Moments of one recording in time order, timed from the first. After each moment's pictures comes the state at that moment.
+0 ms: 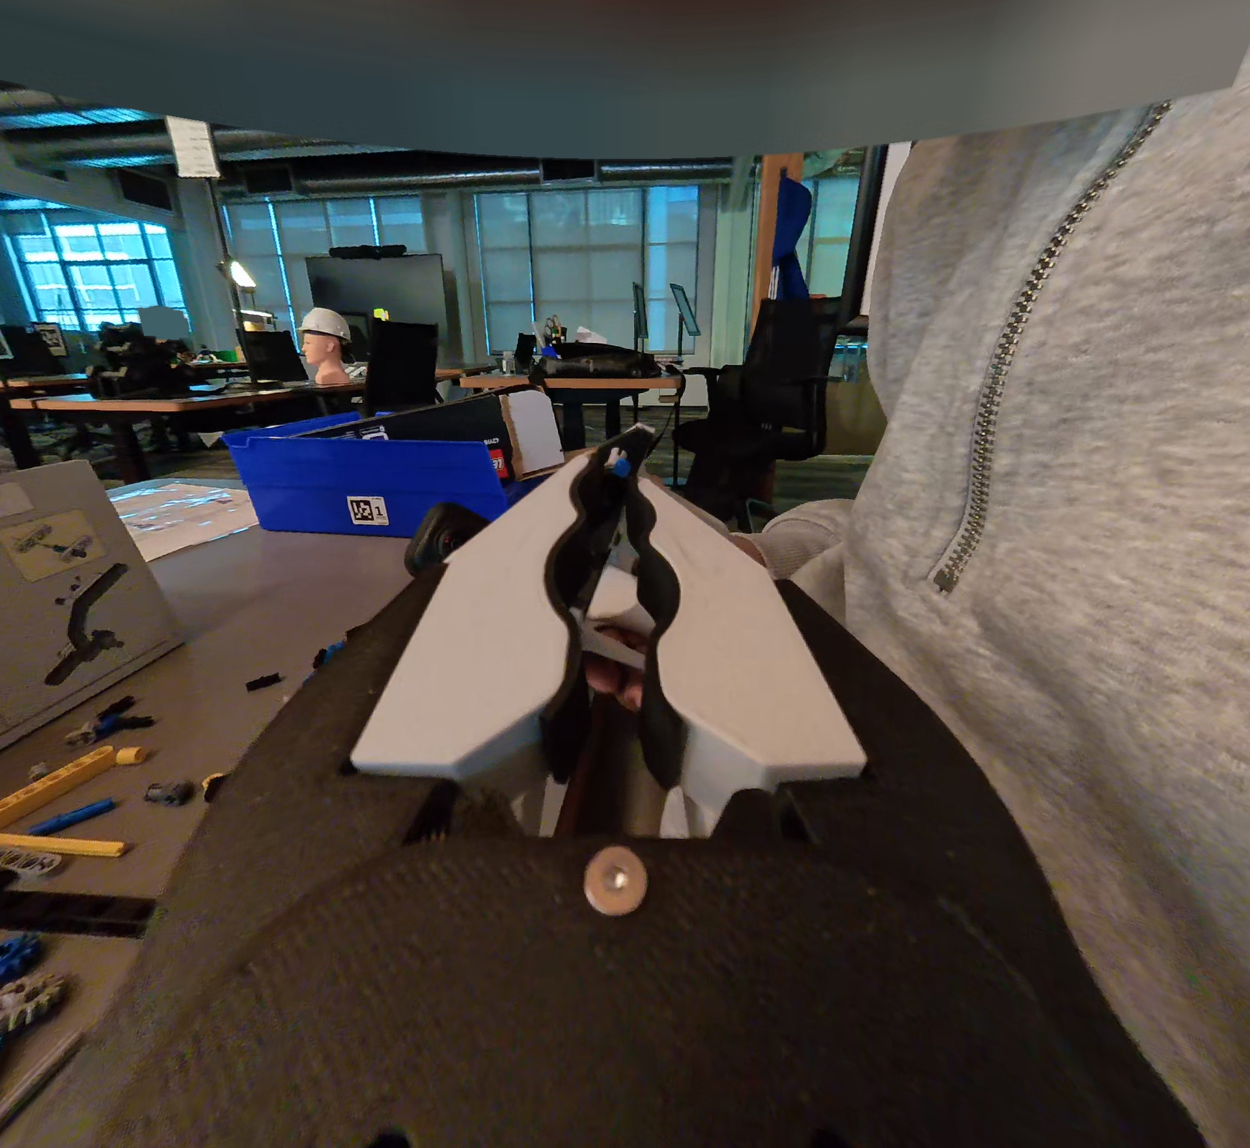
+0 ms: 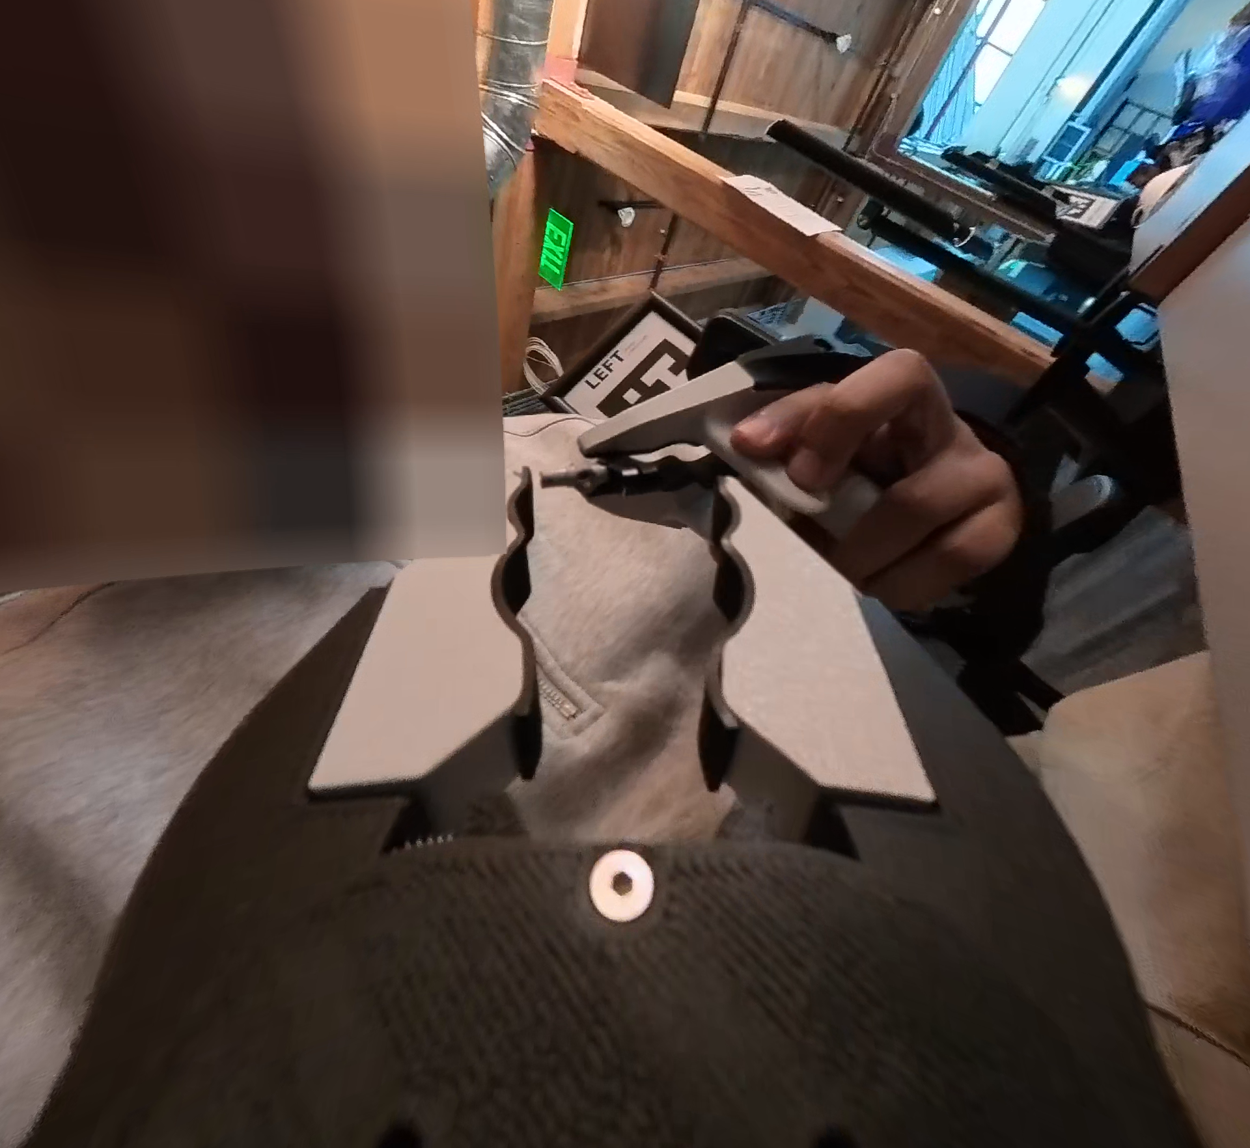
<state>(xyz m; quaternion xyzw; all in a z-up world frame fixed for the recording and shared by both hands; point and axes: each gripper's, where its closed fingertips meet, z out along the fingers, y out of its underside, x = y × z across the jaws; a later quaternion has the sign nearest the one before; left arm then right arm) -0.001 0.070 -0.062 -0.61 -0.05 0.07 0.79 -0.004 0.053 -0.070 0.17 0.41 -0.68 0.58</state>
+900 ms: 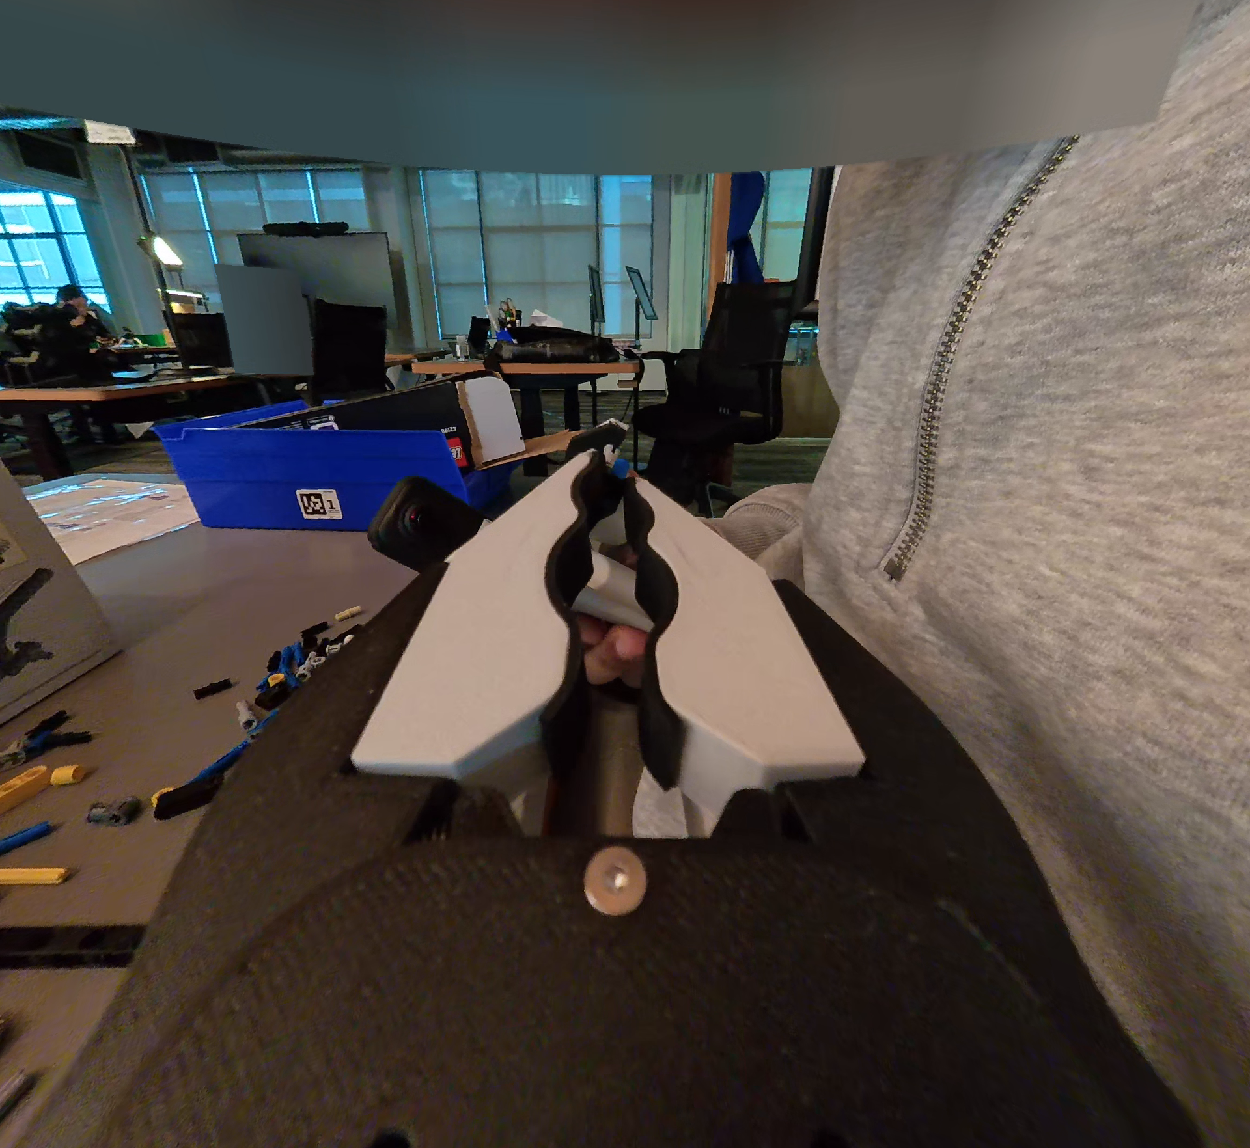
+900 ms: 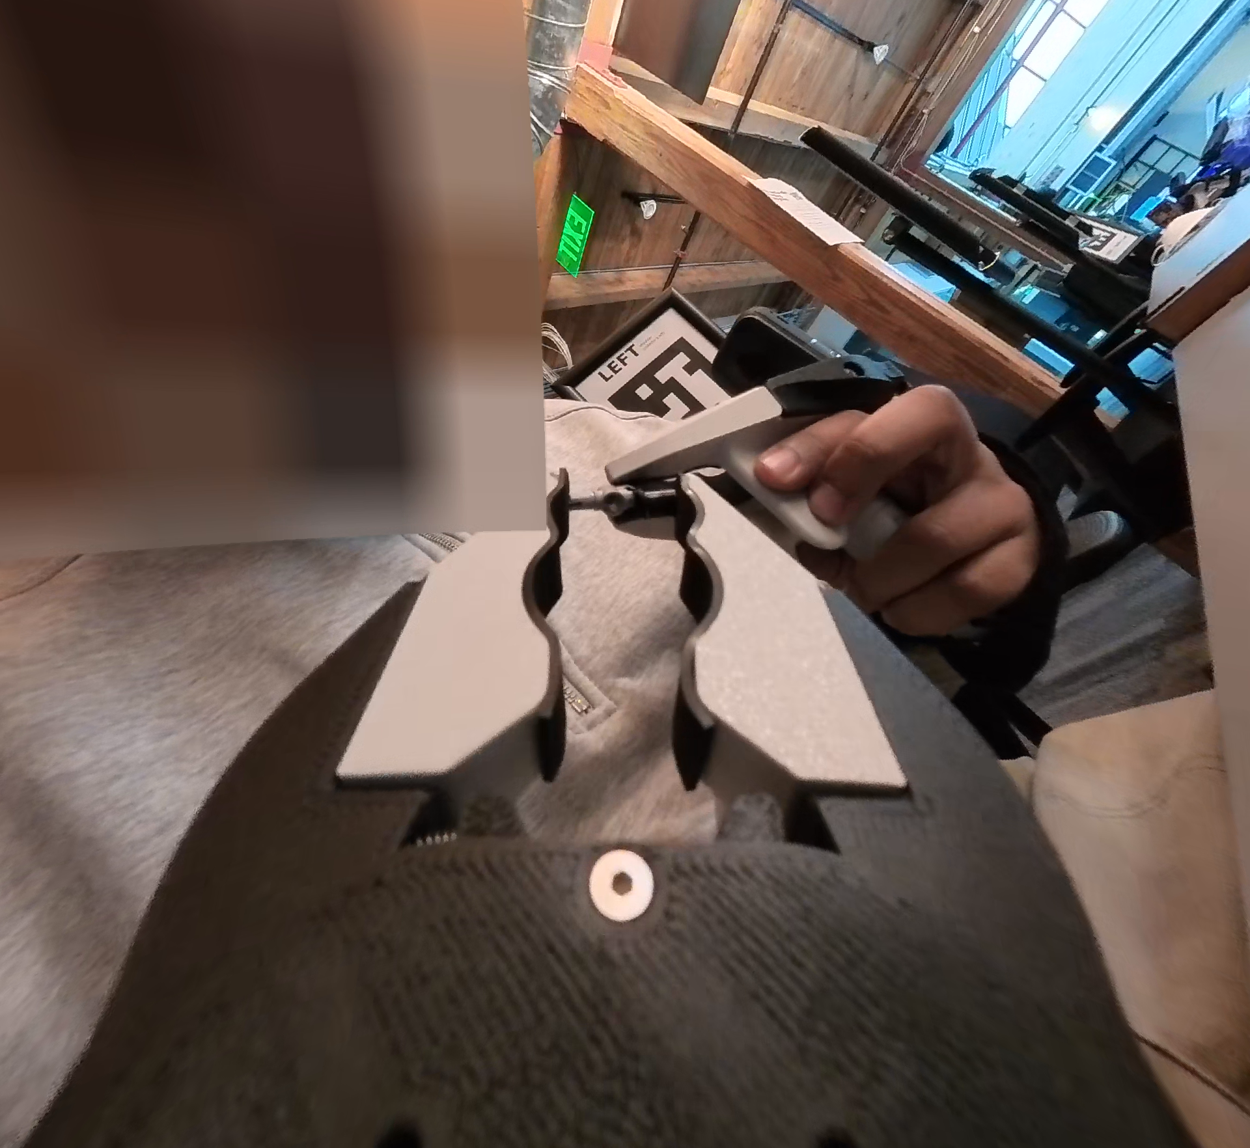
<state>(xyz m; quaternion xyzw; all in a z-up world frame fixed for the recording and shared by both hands) 0.008 0.073 -0.065 -0.62 -0.02 0.03 0.78 0.002 0.056 -0.056 0.14 0.40 -0.70 0.57</state>
